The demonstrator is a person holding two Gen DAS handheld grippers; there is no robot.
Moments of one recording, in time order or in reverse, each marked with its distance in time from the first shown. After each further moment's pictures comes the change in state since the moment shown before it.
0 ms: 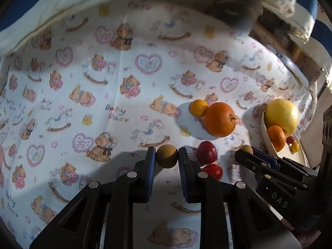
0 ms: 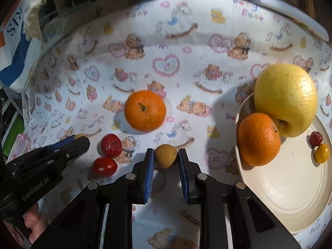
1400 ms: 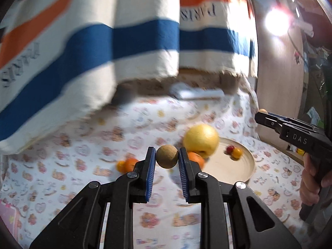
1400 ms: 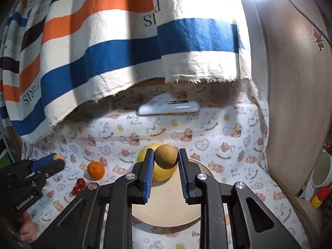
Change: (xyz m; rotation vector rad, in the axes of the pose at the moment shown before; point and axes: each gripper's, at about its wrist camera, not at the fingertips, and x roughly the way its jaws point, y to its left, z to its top) left arm -0.095 -0.139 -0.018 0.386 -0.353 -0.133; right arm -0.194 -0.116 -0.028 0.068 -0.493 -0.174
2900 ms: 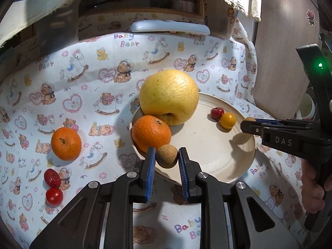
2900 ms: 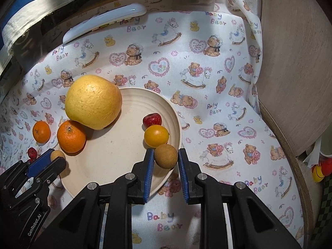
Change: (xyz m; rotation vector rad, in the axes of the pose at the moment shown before) left arm 0.105 -0.052 -0.023 -0.001 0.289 -0.099; right arm 0.097 -0.065 -0.039 0.110 0.497 -0.161
